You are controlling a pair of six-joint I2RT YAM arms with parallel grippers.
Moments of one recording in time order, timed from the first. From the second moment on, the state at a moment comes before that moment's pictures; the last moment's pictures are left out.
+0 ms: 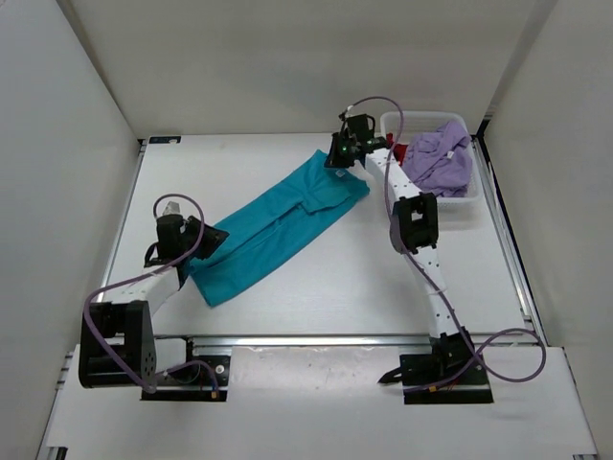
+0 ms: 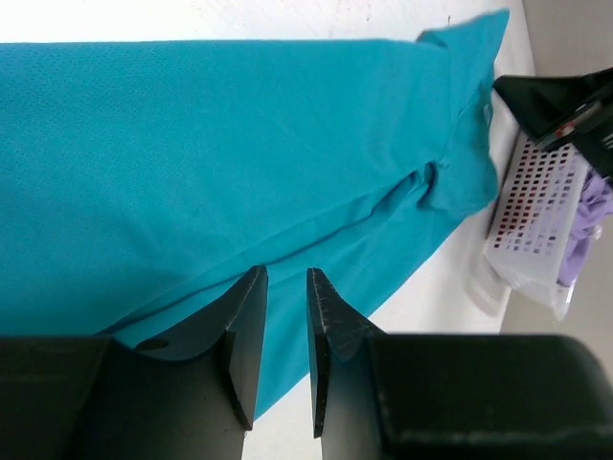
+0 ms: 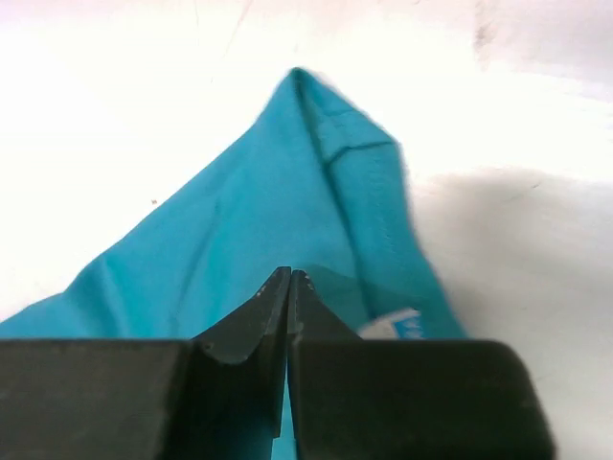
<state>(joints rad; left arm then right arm) 0.03 1.26 0.47 0.20 0.27 -0.89 0.31 2.72 2.54 -0.59 -0.28 0.34</state>
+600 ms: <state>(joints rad) -0.30 1.22 0.47 0.04 0.23 -0.72 0.41 1.83 1.93 -0.64 -0.23 0.18</state>
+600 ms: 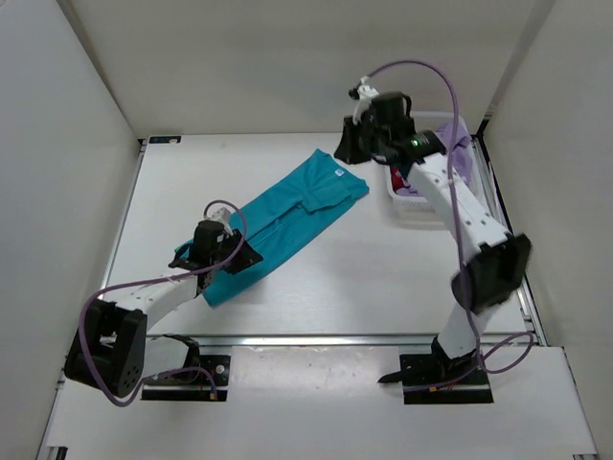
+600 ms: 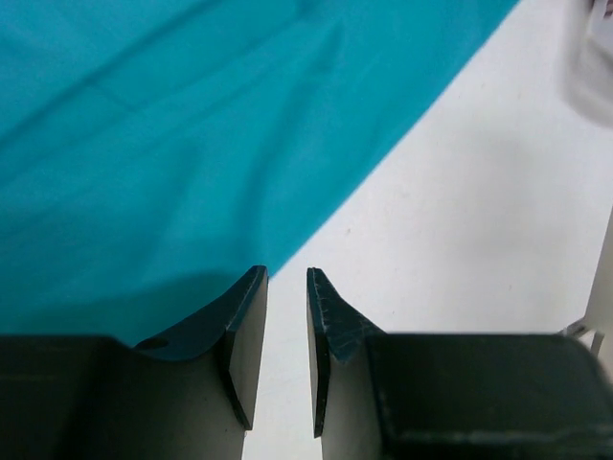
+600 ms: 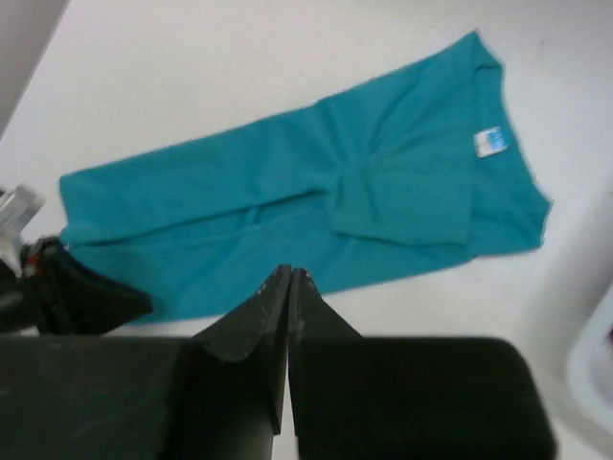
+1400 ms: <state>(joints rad) -0.50 1.32 0.52 0.09 0.28 -0.70 0.35 2.30 1.79 -0.42 -0.17 0.24</state>
